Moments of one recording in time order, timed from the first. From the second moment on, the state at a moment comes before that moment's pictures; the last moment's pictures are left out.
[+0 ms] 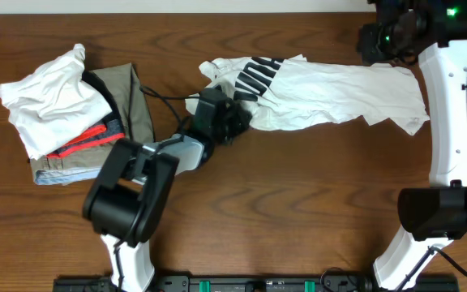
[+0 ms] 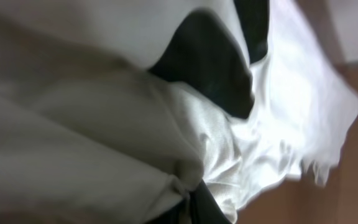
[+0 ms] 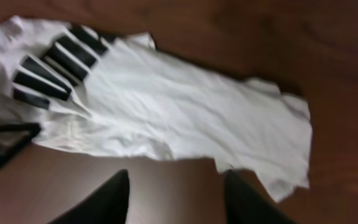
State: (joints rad) left arm -0.40 1.96 0.94 0.29 0.36 -0.90; right arm 0.04 1.95 2.21 -1.34 -0.06 -0.08
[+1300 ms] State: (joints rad) left arm -0.32 1.40 0.94 -0.37 0.18 -0.40; right arm -0.02 1.94 1.26 -0.64 0.19 -0.28
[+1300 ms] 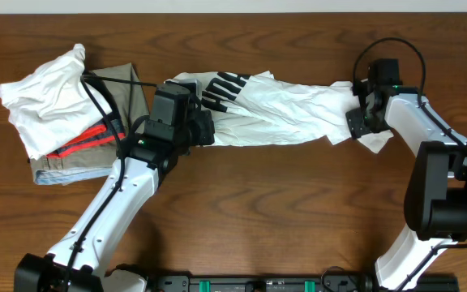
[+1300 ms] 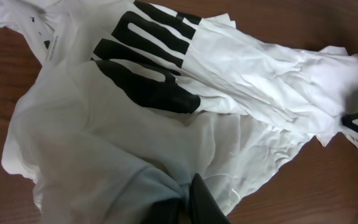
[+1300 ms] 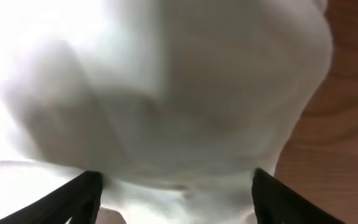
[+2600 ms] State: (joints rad) left arm -0.32 1.40 0.94 -0.37 0.18 -0.40; right arm -0.03 1.92 1.19 -0.79 0.21 -0.38
